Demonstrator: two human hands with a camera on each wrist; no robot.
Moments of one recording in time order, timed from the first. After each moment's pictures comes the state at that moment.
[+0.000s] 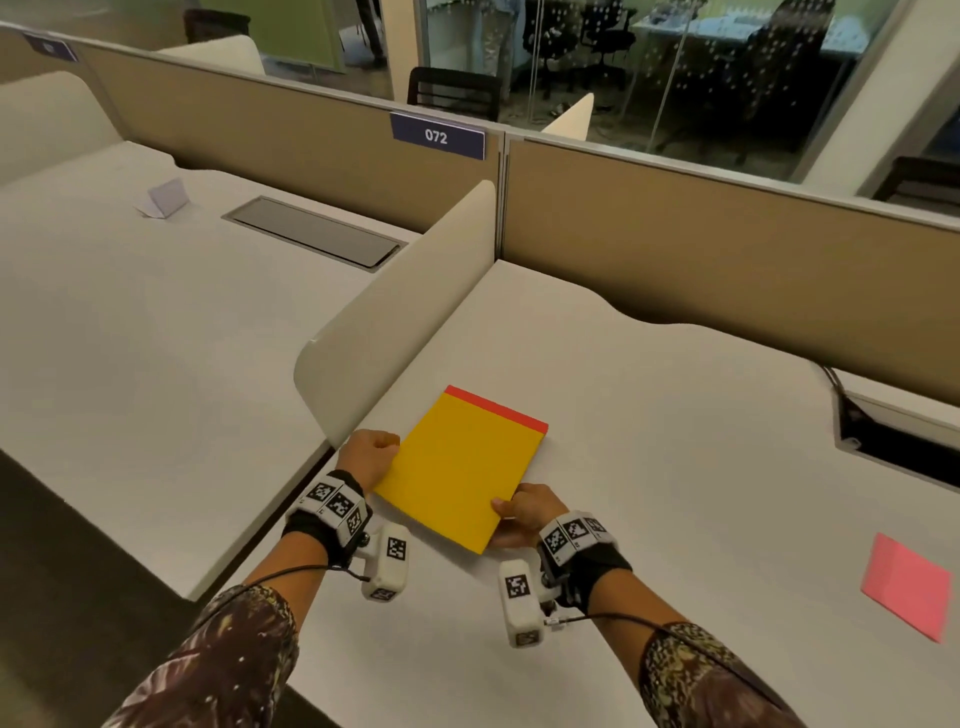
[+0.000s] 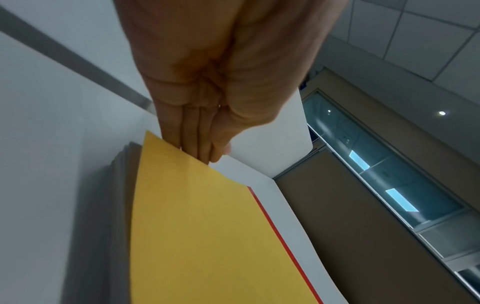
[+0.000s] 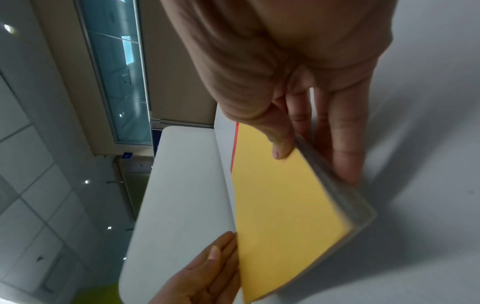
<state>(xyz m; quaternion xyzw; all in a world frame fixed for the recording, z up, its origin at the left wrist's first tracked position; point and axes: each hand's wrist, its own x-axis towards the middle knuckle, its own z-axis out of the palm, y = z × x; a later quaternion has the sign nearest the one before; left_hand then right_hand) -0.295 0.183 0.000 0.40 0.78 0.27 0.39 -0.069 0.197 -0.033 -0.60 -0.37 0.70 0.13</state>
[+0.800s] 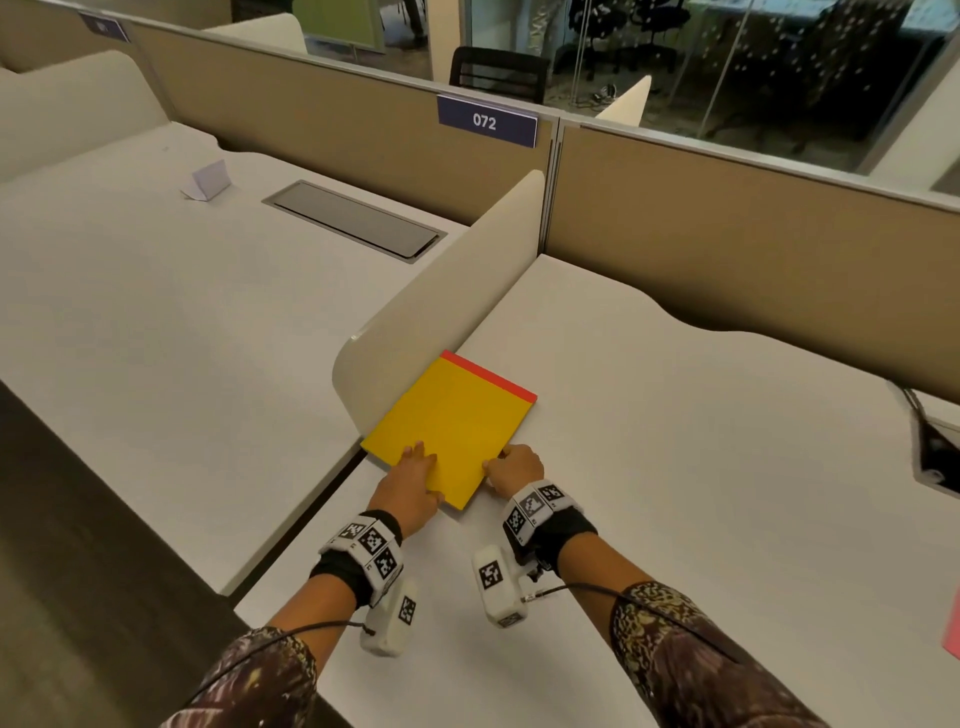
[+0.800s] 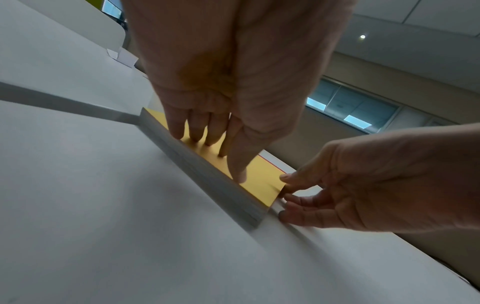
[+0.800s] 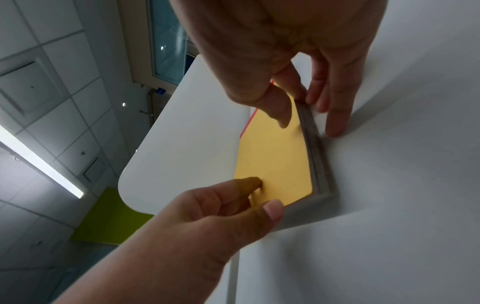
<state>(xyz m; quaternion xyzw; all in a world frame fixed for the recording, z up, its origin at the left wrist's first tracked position) -0.290 0.165 -0.018 0.57 0.77 0.04 0.30 -0.162 0.250 -0.059 -0.67 -0.55 0.50 0.09</state>
